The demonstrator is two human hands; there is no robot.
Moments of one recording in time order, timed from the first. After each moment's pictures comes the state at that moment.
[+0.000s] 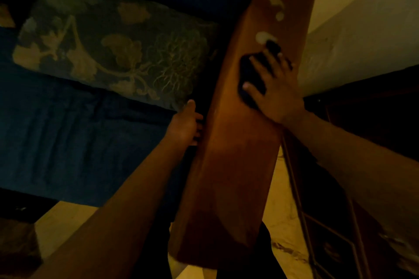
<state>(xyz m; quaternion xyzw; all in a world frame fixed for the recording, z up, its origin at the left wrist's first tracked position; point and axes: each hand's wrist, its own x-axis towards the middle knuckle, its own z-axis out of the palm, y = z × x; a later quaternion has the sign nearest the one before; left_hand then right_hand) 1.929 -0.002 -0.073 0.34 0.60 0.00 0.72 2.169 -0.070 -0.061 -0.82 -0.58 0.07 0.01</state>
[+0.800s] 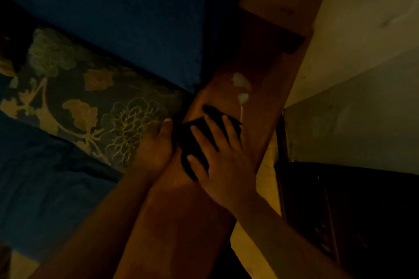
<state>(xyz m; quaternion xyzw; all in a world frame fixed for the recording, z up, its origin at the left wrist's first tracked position) 2.066 0.069 -0.059 0.46 0.71 0.10 0.53 2.199 -0.034 -0.070 -0.74 -0.66 0.09 0.10</state>
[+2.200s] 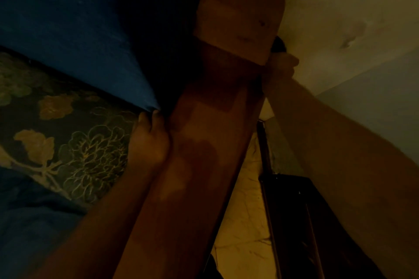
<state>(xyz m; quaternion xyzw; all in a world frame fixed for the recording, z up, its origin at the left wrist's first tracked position) 2.144 0.111 -0.070 0.51 0.68 0.20 0.48 2.445 0.174 -0.064 -0.85 -0.04 0.31 0.42</state>
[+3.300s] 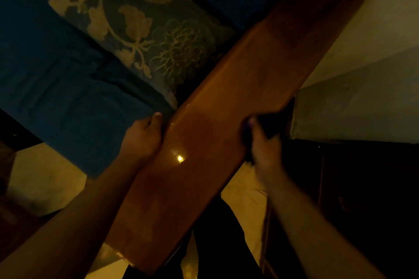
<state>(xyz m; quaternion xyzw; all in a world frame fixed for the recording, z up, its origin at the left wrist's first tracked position) 1.917 -0.079 -0.074 0.47 0.74 0.08 0.46 2.176 -0.137 -0.061 -0.79 -0.08 0.51 0.32</state>
